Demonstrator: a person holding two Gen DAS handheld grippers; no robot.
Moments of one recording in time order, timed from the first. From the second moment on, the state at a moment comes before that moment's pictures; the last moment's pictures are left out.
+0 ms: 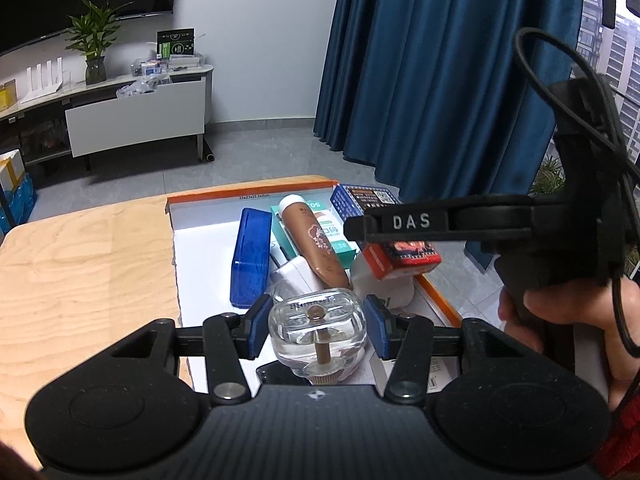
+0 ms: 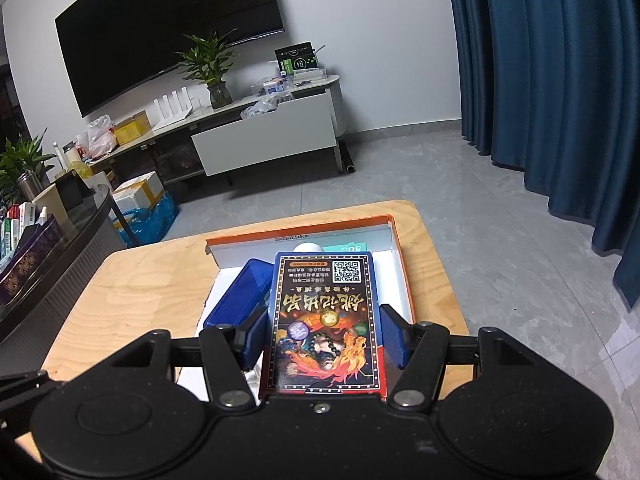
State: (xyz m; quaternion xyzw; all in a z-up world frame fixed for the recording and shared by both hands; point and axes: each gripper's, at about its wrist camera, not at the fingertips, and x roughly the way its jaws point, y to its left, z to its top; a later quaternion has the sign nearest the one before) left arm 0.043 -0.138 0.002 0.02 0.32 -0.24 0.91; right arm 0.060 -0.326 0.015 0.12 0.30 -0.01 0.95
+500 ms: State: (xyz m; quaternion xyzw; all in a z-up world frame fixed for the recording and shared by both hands) left arm 0.050 -0.142 -0.017 0.01 0.35 -0.27 0.90; right arm 0.048 -0.339 0.016 0.12 0.30 -0.02 0.95
